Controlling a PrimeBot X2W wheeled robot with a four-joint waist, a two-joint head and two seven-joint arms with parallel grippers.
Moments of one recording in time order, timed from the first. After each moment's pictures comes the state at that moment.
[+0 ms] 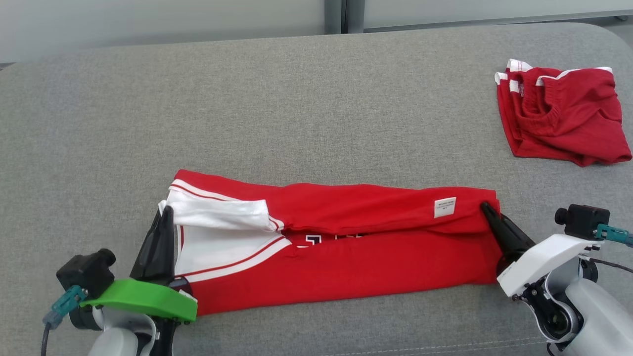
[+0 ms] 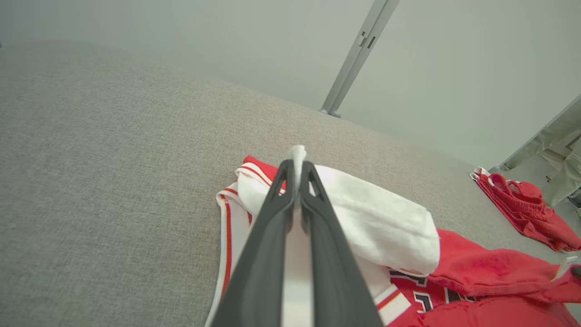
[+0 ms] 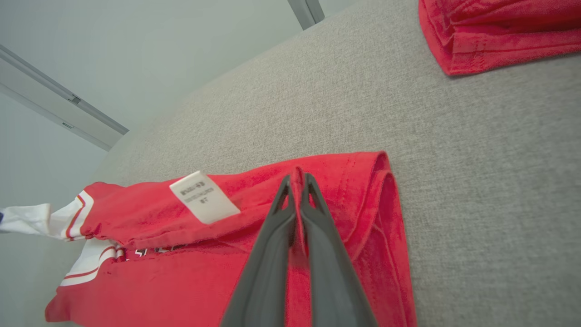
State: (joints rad) left arm -0.10 0.11 -0.20 0.20 -0.63 -0.06 -0.25; right arm -0.19 -0.38 0.51 0.37 0.95 0.11 -0.16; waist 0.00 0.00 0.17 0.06
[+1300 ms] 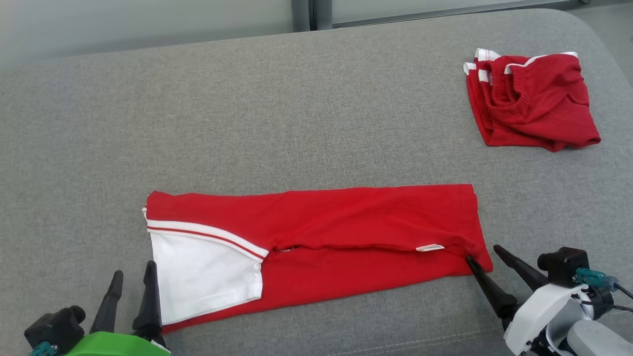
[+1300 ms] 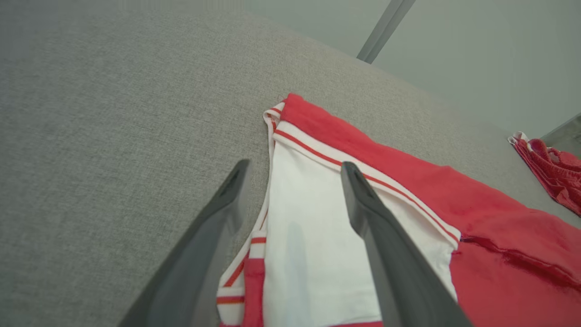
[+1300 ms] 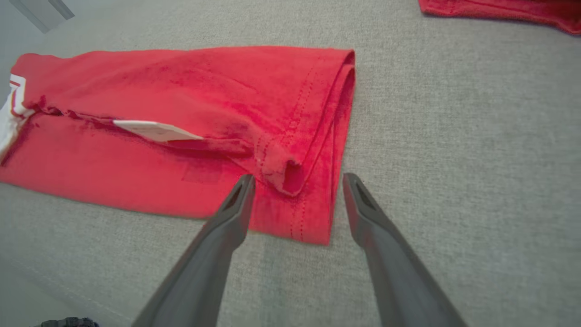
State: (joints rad) left arm 0.13 0.16 -0.13 0.09 -0.70 0.03 -0.18; right arm -0.09 -0.47 0.63 0.35 0.65 0.10 -0.24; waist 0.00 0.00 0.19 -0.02
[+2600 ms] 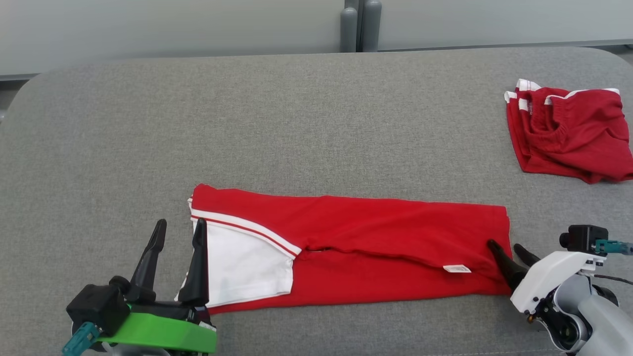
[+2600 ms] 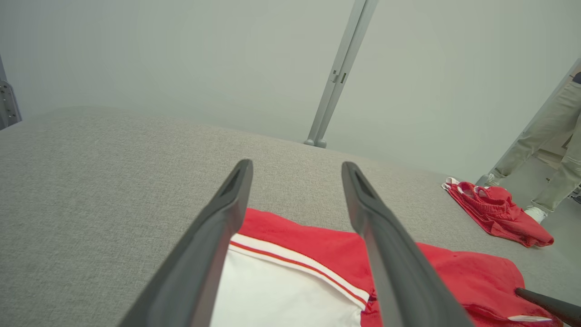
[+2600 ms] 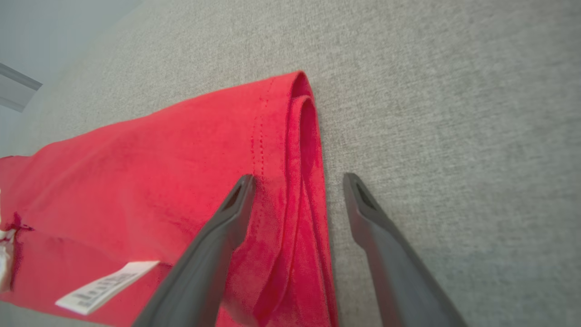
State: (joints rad) left arm 0.08 0.12 -0.26 -0.13 -0.52 0.05 -0.23; right arm -0.19 -0.38 0.49 0.57 0.93 0.08 -0.02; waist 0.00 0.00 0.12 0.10
